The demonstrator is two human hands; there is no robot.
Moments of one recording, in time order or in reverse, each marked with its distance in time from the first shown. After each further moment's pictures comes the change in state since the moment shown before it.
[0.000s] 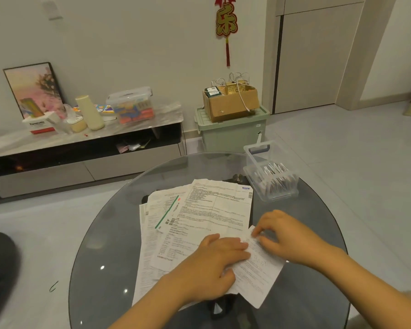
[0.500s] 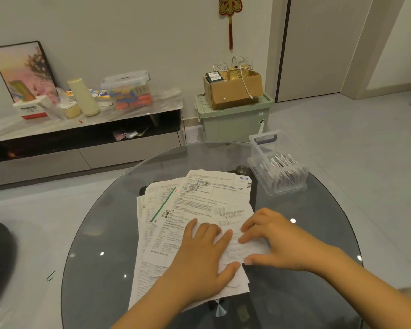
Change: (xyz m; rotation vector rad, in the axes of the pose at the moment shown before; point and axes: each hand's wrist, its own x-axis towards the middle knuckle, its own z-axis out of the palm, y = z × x) left_hand -0.003 -0.015 0.007 0.386 0.056 -0.258; right_hand 0.013 -0.008 0.013 -0.027 -0.138 -0.158
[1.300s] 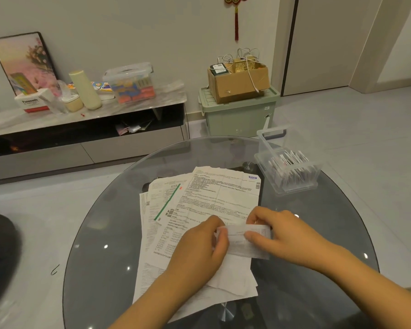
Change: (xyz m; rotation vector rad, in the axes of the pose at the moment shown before) left_hand 0.001 -0.003 -0.012 -0.637 0.338 -0.151; right_hand 0.011 -0.013 -0.004 0.209 0.051 0.199
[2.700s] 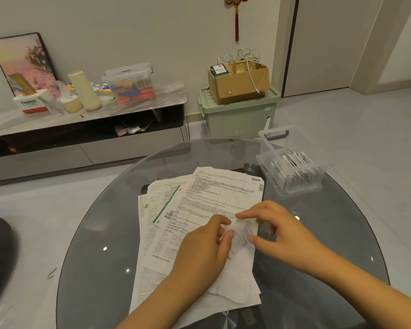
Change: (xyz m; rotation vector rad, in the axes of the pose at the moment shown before) left_hand 0.010 -0.004 0.010 0.052 -0.010 -0.046; right_hand 0.005 0.003 0.010 0.268 0.166 -0.060
